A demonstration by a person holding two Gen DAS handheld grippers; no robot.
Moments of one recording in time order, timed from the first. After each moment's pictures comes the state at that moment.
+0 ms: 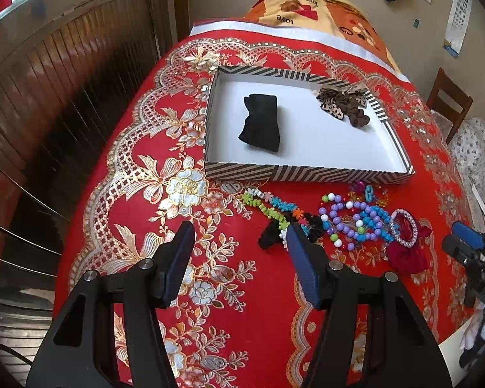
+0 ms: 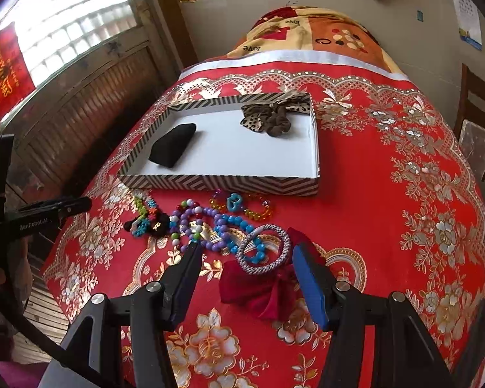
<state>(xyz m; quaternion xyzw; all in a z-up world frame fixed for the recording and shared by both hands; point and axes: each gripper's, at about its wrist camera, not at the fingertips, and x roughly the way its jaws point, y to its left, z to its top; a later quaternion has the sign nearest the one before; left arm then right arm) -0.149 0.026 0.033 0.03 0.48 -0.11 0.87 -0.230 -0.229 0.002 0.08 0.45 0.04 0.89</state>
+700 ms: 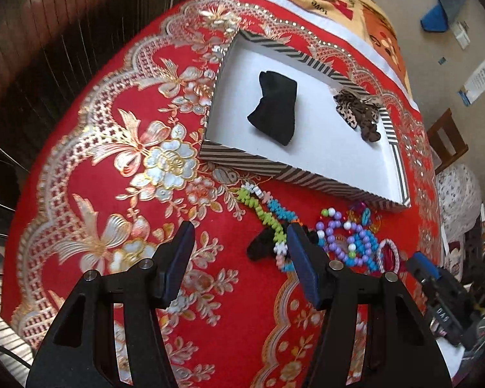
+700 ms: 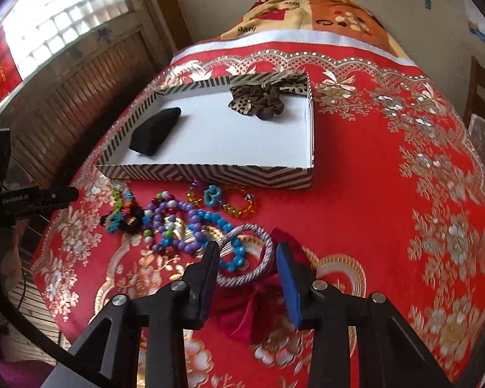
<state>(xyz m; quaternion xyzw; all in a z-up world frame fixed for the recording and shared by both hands) -0.101 0.043 -0.007 -0.11 0.56 -0.11 0.81 -0.198 -0.249 -0.032 0.08 0.48 0.05 0.87</state>
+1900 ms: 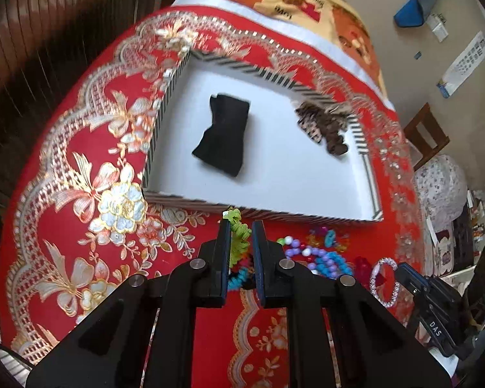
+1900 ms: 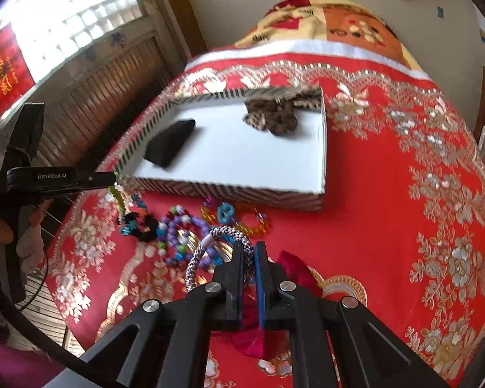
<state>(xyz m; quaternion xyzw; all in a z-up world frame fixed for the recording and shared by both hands) -0.088 0.015 0.027 -0.09 0.53 -0.17 0.82 -0.193 -0.249 -0.009 0.08 0.45 0.08 0.88</state>
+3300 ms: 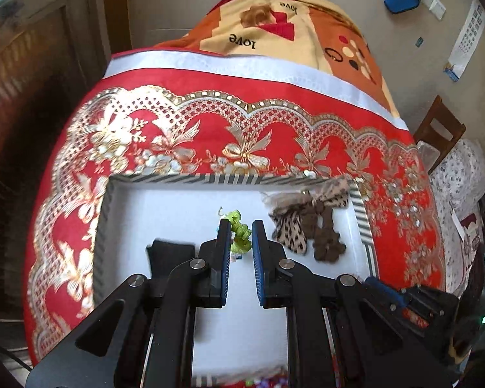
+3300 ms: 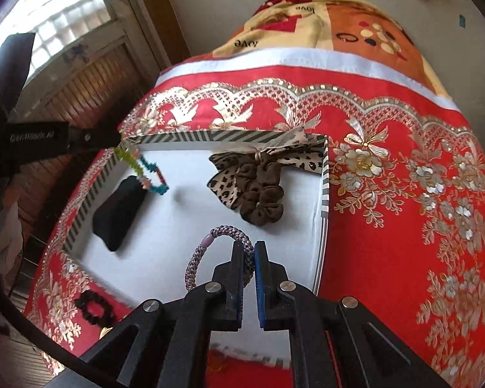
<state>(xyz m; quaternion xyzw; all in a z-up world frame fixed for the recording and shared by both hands) 0.077 -0.105 0.044 0.00 0.51 -0.17 0.85 -0.039 -0.275 -0.023 0.07 0.47 0.07 0.88</state>
